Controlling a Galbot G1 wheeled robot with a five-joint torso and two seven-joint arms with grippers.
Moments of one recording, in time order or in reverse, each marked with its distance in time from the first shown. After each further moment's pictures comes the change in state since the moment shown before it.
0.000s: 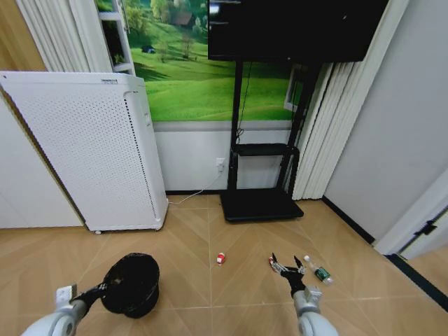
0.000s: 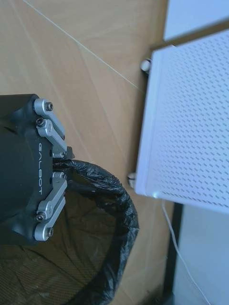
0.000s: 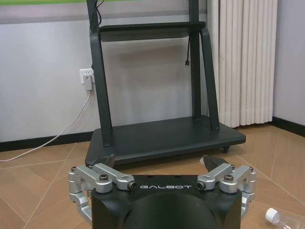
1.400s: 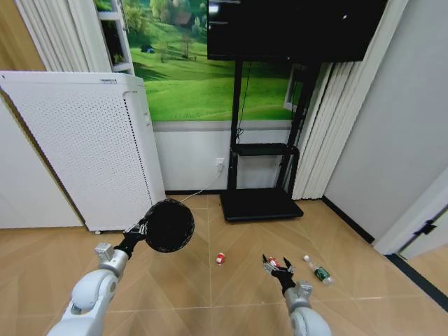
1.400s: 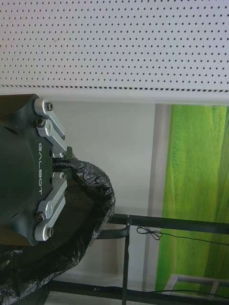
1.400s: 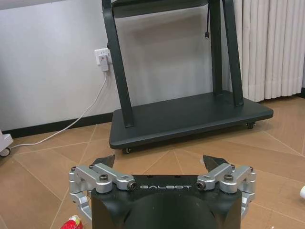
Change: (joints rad) left arm -0.195 -0.001 0.223 -0.162 0.008 -0.328 0.044; right arm 0.021 0.037 -0.033 0.038 0.005 -0.169 -0.037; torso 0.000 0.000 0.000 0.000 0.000
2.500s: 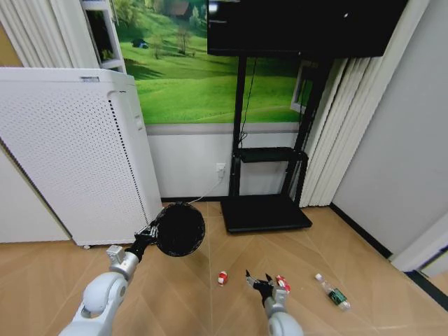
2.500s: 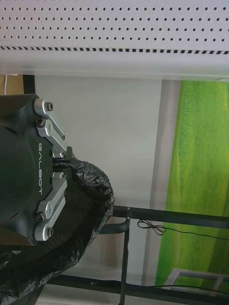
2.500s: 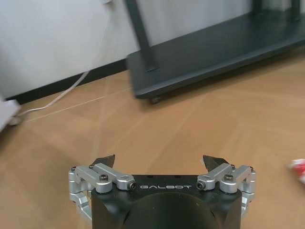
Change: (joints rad) left arm 0.026 -0.018 0.057 -0.049 0.009 0.003 -0.005; right arm 0.065 0.048 -0.184 -0.174 0.068 -0.094 0.141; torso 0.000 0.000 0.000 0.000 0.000
